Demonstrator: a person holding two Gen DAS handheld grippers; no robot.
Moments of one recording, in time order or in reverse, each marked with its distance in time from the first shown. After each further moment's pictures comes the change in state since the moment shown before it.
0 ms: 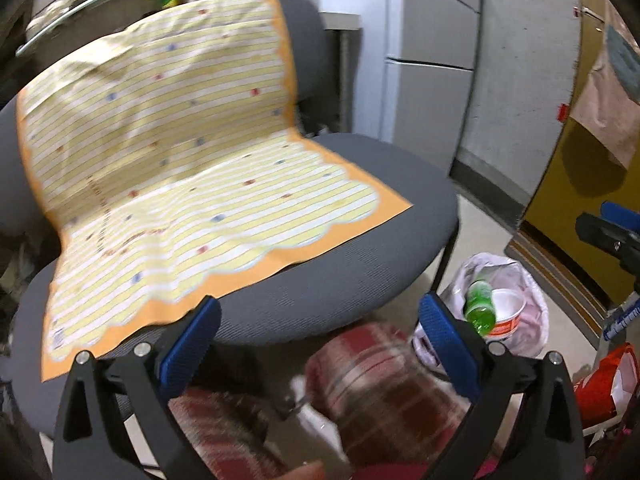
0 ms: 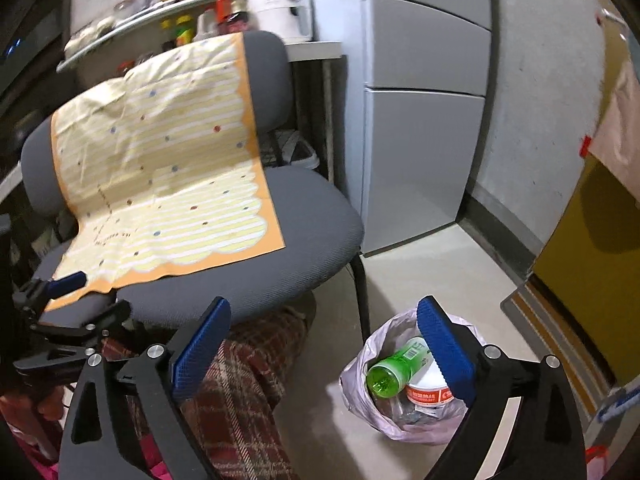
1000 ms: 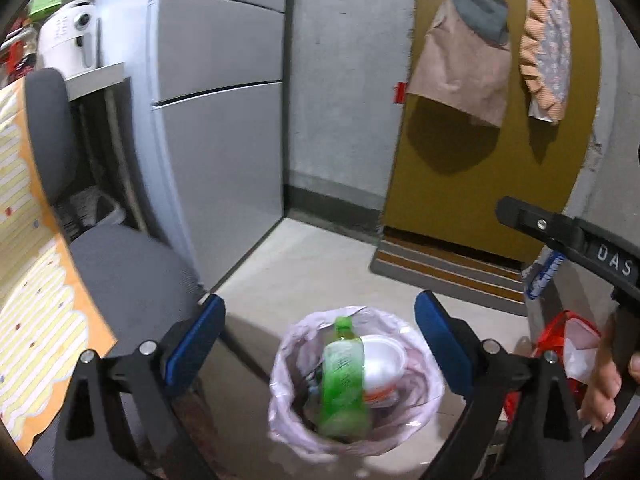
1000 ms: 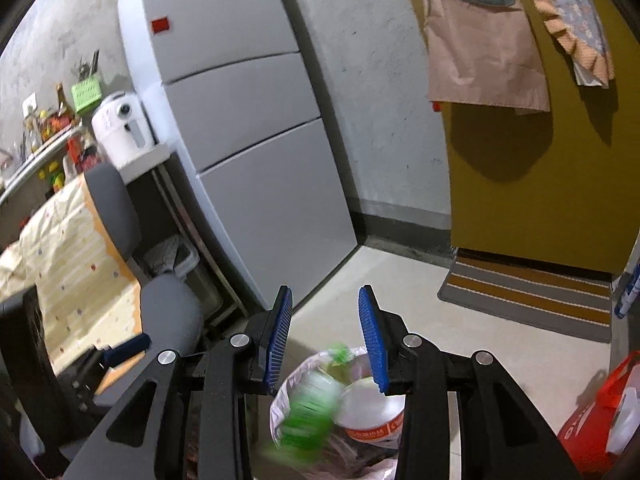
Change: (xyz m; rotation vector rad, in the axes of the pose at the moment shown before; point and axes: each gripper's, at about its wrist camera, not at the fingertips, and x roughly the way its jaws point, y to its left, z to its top) left arm 0.078 -0.232 0.053 0.318 -0.147 -0.465; right arm -0.011 -0.185 -0.041 0.457 -0.242 -0.223
